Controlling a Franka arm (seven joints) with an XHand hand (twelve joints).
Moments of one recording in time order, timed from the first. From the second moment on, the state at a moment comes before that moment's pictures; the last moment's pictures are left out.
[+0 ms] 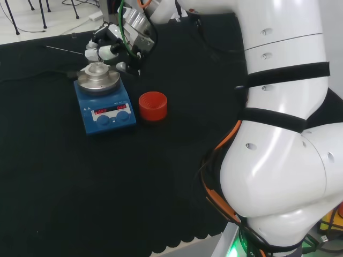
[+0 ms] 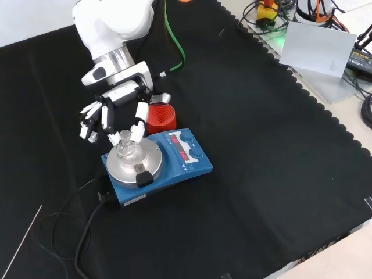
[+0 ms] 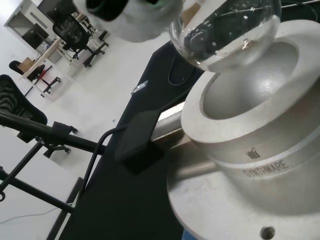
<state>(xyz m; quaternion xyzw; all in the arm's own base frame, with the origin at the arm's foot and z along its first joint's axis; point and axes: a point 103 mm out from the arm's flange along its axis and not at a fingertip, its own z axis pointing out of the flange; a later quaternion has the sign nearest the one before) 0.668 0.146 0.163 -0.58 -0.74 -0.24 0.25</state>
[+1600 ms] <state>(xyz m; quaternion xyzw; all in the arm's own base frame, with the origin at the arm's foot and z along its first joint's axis) 0.662 0.142 0.136 -0.59 -0.73 -0.22 0.27</state>
